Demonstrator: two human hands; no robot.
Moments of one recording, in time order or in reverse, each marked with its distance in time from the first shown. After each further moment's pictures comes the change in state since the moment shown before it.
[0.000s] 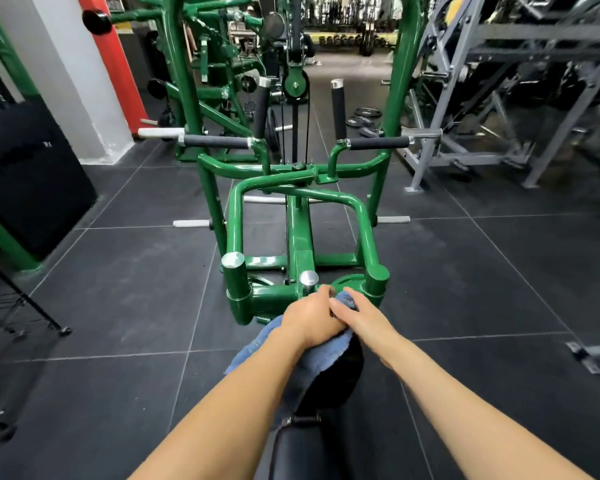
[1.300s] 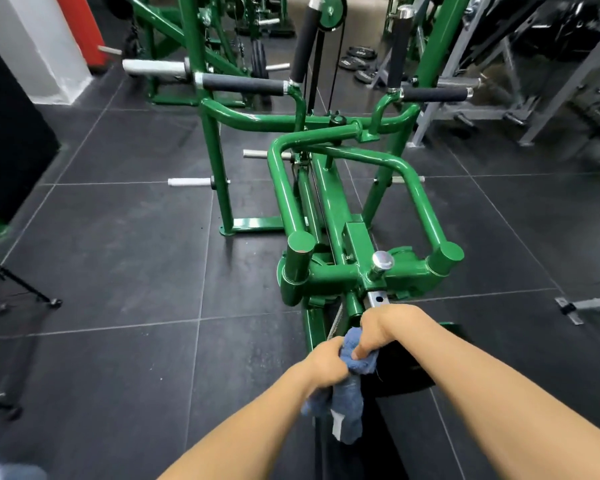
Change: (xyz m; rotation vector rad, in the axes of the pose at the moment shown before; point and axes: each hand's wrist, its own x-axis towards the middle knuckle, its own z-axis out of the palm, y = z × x) left_hand -0.014 -0.180 0.032 -0.483 -0.496 -0.074; right_hand 0.070 -0.049 0.138 -1.323 -0.606 0.512
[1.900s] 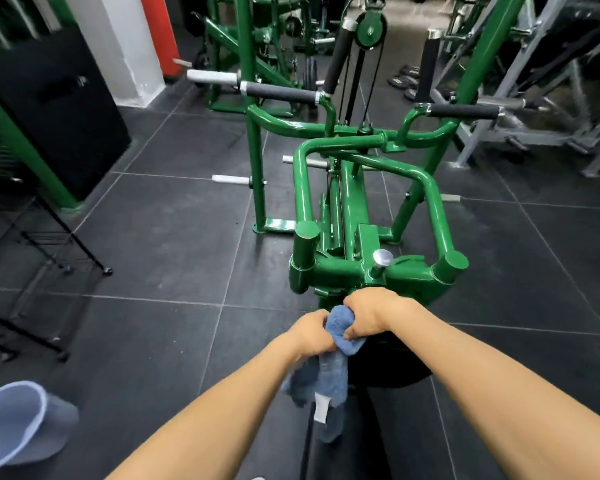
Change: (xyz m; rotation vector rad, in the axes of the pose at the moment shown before) left_hand -0.037 0.037 0.002 0.071 0.261 -0.100; right_hand -0.021 0.021 0.010 -0.181 0.371 -0.317
